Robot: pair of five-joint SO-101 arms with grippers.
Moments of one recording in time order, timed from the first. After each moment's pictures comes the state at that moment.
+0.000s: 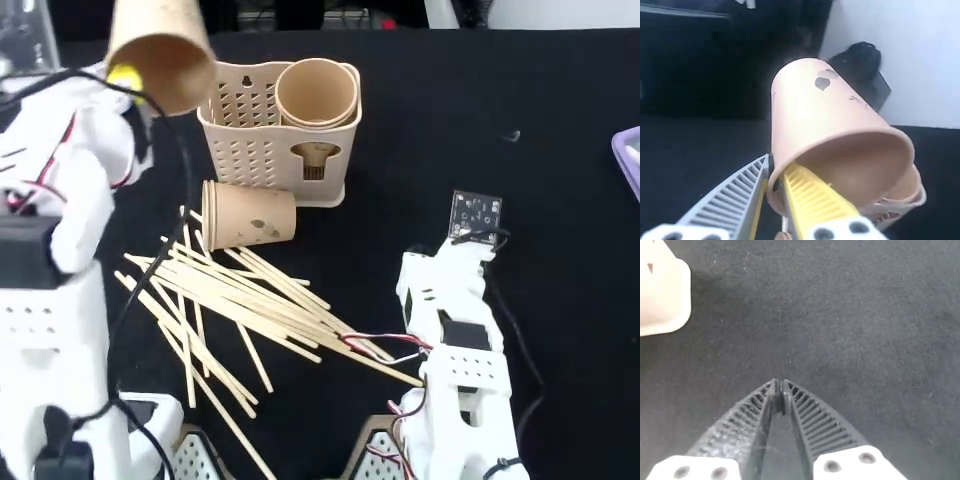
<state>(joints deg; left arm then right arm) -2.4 -30.8 -12.9 69.5 4.5 7.9 -55.6 85.1 23.9 -3.7</state>
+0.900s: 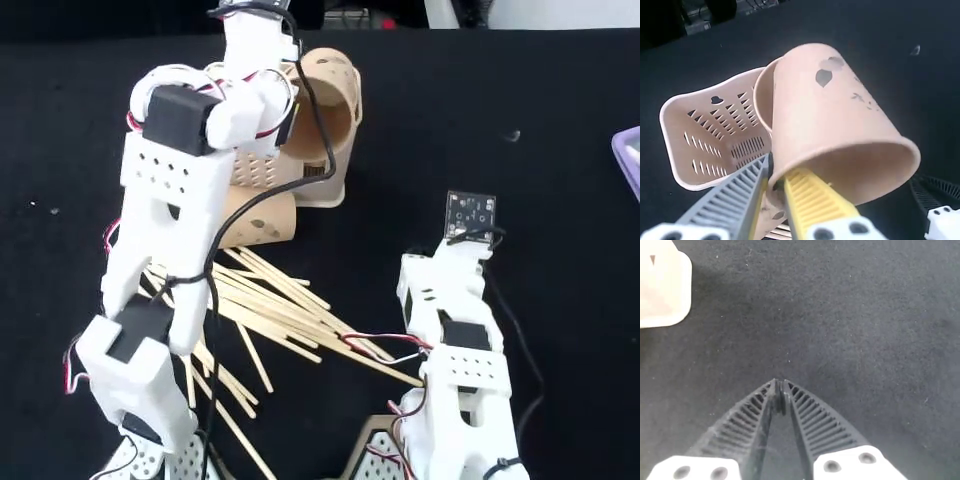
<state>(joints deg) 16.3 11.9 -56.3 96.8 -2.0 7.8 -55.6 85.1 23.9 -0.7</state>
